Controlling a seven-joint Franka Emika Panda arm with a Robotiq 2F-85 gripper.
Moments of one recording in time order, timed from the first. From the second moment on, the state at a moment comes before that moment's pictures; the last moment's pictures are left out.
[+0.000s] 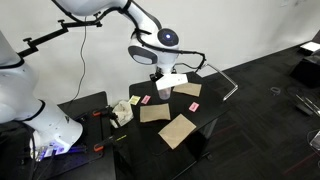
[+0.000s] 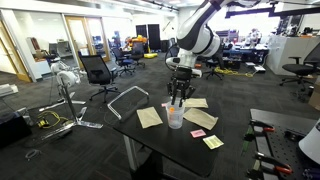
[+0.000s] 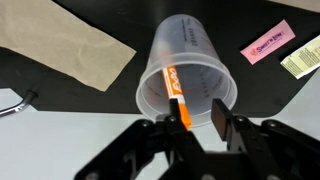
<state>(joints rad) -0.06 0.22 -0.01 -2.26 0.69 2.41 -2.08</state>
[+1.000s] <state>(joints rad) -0.07 0.29 0.02 -2.21 0.69 2.43 -2.08</state>
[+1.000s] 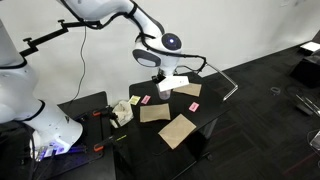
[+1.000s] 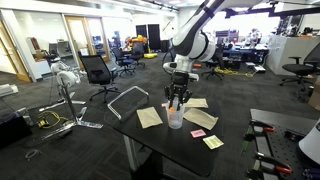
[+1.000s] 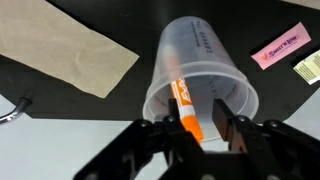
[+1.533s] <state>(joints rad) -0.09 0.33 0.04 -2.18 0.69 2.43 -2.08</state>
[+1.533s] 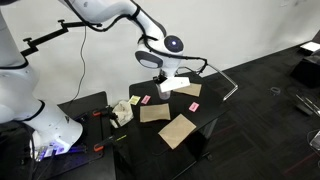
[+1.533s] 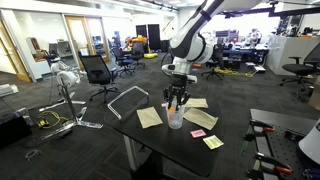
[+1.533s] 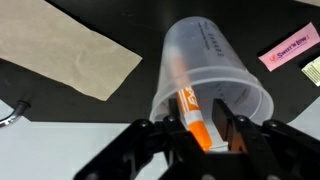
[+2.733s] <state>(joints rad) -0.12 0.36 0.07 -2.14 0.69 2.43 -2.08</state>
